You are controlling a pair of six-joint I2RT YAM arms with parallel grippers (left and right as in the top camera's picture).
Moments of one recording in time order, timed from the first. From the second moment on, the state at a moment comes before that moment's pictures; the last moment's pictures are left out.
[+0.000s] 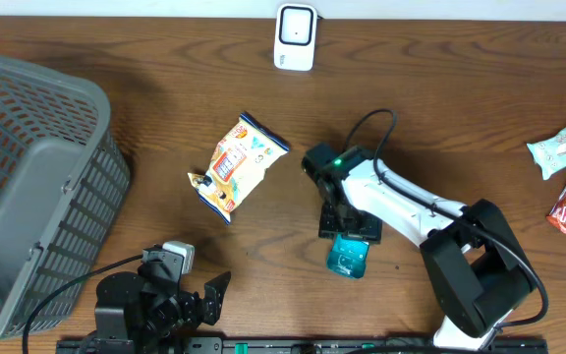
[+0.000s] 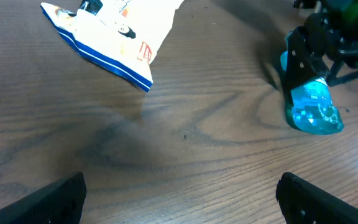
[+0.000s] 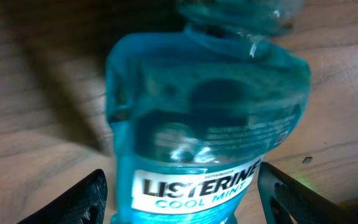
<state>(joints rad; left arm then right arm) -0.08 0.11 0.40 -1.02 0.41 -0.04 0.64 1.87 1.17 -1.08 0.04 0.85</state>
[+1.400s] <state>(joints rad) -0.08 0.11 0.40 -1.02 0.41 -0.04 0.59 1.98 1.28 -0.90 -0.06 0.17</state>
